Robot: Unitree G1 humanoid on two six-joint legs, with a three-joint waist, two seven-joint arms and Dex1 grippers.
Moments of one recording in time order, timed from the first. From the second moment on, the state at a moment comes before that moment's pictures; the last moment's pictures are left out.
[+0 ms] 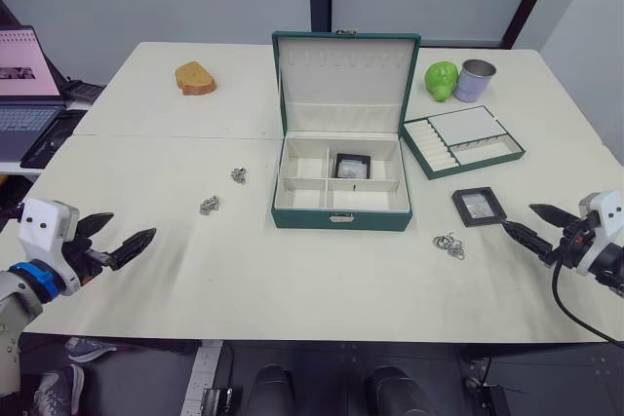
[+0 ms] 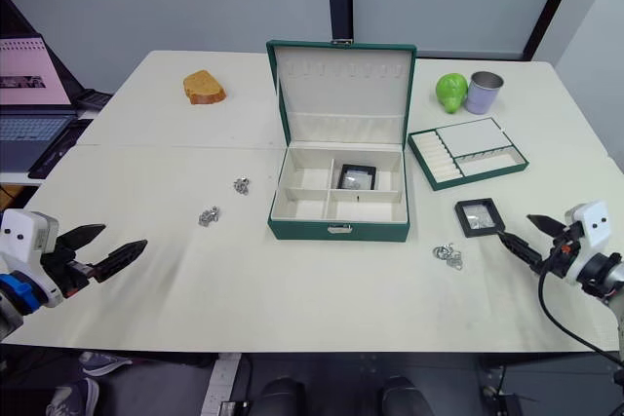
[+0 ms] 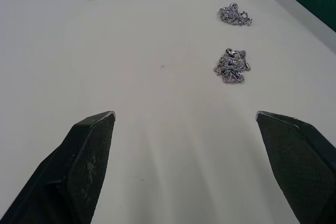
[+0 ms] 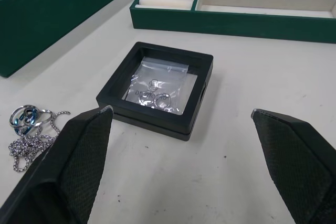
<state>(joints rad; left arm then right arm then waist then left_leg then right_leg) 0.07 0.78 0.60 -0.03 -0.43 0.45 -0.86 -0.10 -0.78 -0.39 0.23 0.45 0.28 0.96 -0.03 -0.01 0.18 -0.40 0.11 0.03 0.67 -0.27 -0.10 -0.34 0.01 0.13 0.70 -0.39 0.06</state>
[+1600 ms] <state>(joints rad) -0.16 0.45 0.34 -0.06 -0.35 0.53 -0.35 -0.74 -0.62 0.10 -0.15 0.57 0.62 1.04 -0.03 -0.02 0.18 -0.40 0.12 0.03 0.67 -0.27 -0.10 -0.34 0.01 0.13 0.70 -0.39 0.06</state>
